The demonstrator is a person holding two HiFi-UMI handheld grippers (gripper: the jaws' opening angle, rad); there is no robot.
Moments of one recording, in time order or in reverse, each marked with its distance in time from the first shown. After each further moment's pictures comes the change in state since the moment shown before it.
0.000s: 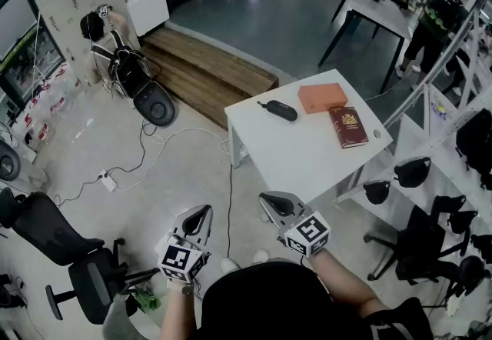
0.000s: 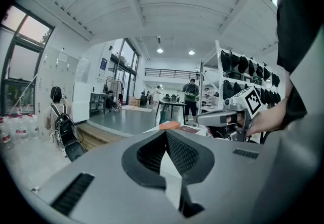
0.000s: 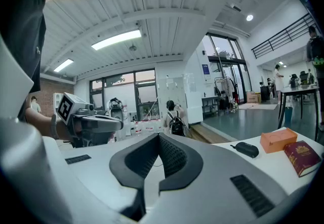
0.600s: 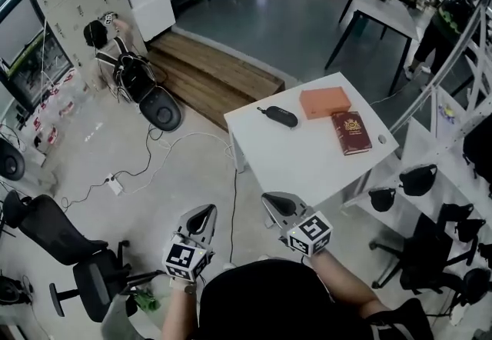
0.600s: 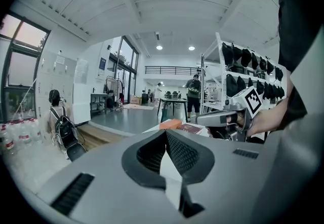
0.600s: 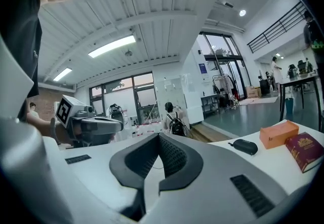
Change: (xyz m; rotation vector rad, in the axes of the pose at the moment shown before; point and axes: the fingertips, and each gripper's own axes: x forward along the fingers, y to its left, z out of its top) left arm 0.052 -0.028 0.009 0.022 0.037 0.016; right arm -0.020 -0.054 -0.004 0.072 -0.023 0.016
